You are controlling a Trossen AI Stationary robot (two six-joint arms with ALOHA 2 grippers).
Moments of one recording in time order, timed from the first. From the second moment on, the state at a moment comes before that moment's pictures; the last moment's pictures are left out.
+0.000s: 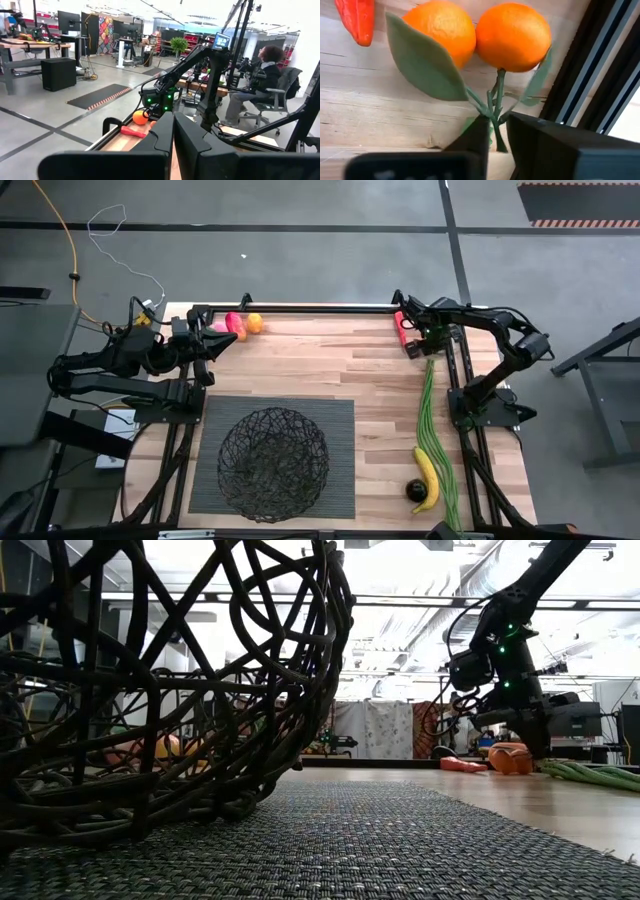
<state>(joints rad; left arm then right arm) 0.12 0.48 0.74 -0.22 -0.33 -0.12 -0.92 1.56 0.87 -1.00 0.19 0.39</state>
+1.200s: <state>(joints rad) 0.12 0.48 0.74 -0.22 -0.32 -0.13 -0.40 0.89 0.87 -0.63 0.12 0.51</state>
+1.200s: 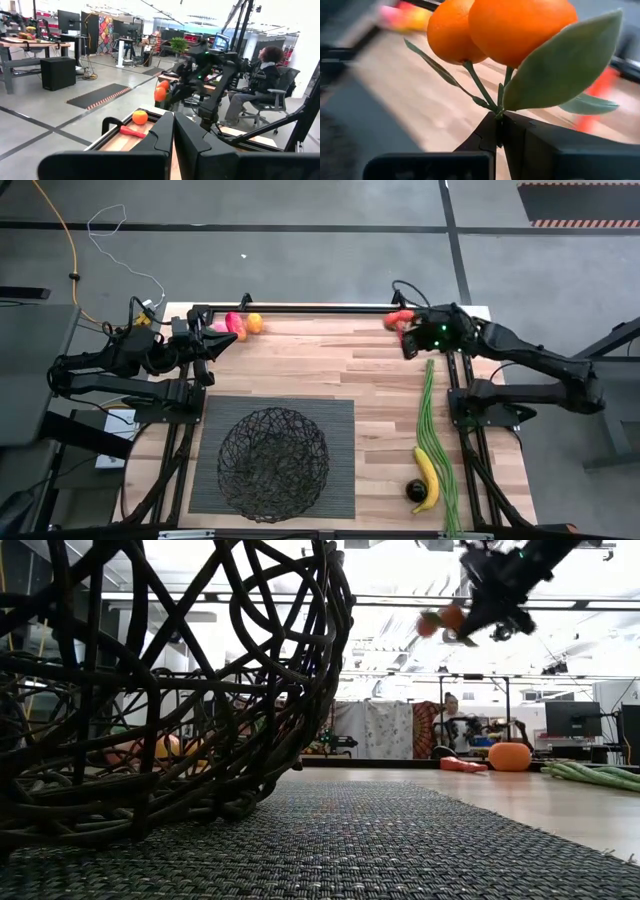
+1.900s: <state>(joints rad) 0.12 0.67 0.74 -0.04 0.07 -0.19 0.14 1.18 0.87 0.21 0.12 0.24</state>
